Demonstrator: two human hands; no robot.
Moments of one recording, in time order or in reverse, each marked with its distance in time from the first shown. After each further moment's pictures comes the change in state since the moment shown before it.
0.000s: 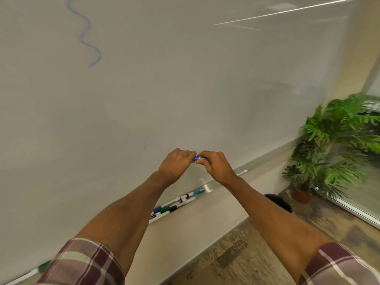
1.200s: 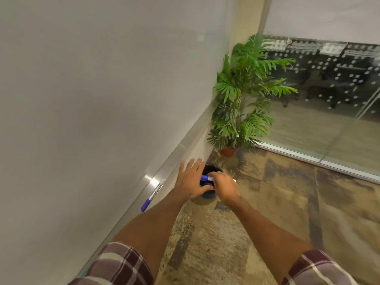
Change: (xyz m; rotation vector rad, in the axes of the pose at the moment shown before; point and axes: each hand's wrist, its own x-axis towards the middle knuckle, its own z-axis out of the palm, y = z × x) left_hand 0.316 0.263 0.328 -0.412 -0.532 0.213; right_hand -0.065 0.430 -0.112 -0.407 -0.039 0.774
